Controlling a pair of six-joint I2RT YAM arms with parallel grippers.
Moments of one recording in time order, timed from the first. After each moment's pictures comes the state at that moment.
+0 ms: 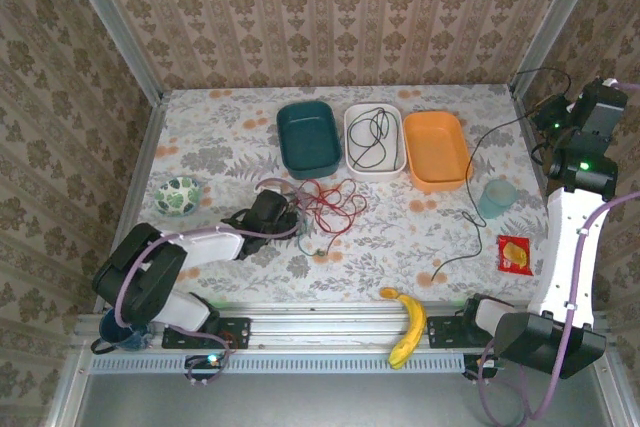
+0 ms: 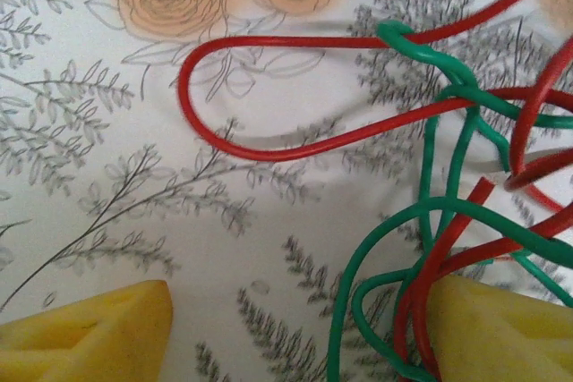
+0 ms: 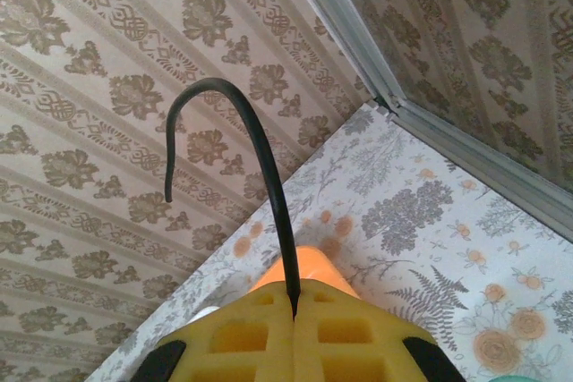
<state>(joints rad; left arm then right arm) -0.68 1.43 0.52 -0.01 -0.25 -0.44 -0.40 1.14 1.38 -0.61 -0.08 0.61</state>
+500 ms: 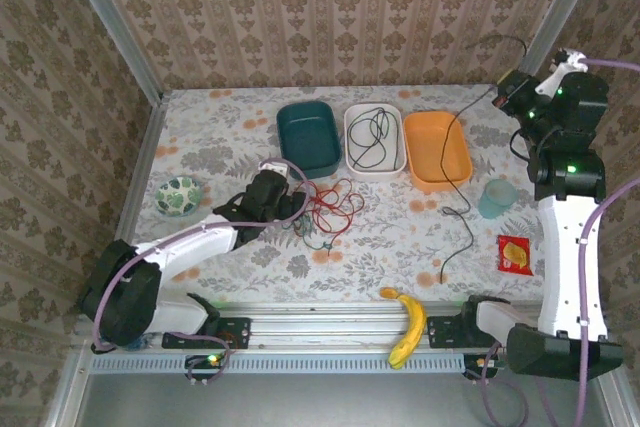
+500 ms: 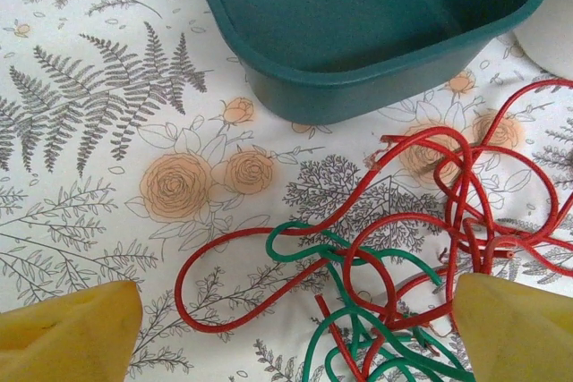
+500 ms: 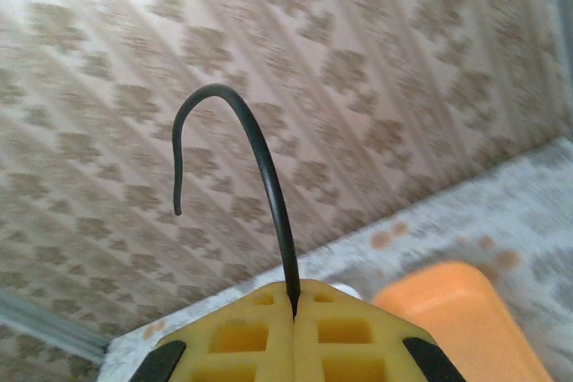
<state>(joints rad) -0.69 1.33 0.68 -0.11 -0.27 -0.30 -0.16 1.11 1.47 -0.48 -0.19 0.54</state>
